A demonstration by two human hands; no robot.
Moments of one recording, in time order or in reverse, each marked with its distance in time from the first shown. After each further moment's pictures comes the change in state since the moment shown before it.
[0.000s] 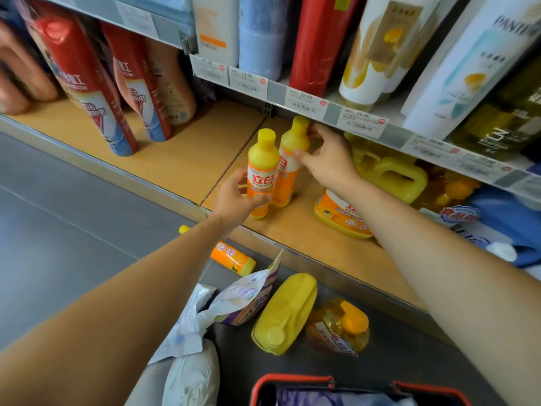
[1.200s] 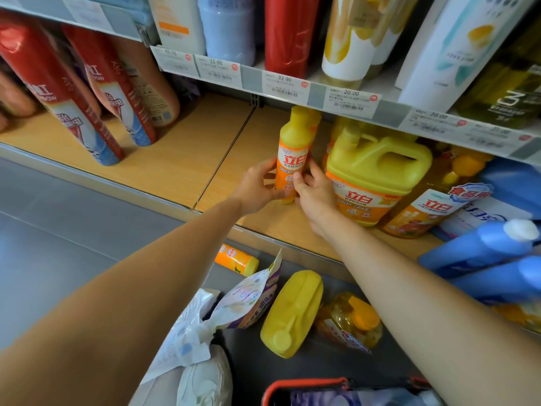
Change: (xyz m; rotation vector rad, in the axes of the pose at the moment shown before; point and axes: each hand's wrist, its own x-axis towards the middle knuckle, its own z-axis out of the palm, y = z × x) left_hand 0.043 0.007 0.038 0.211 -0.321 0.123; right_hand -0.047 0.057 0.062 0.585 0.083 0.483
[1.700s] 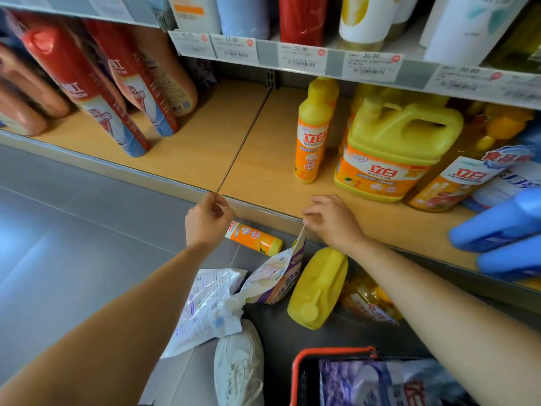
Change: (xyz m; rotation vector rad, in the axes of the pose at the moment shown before) left_hand -0.127 -0.085 -0.049 0.375 0.518 -0.283; right_hand -0.043 0.073 -0.026 -0.879 -0.278 -0.338
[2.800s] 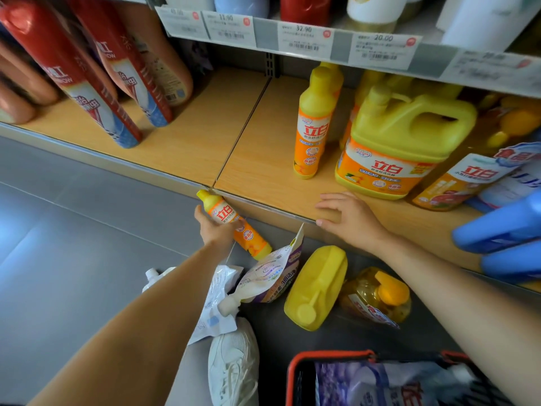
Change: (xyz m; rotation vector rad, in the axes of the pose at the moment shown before) left_hand 0.002 -0.046 0.079 -0.563 0.002 -0.642; right_hand -0.010 0.030 -0.021 0.062 -0.041 -0.052
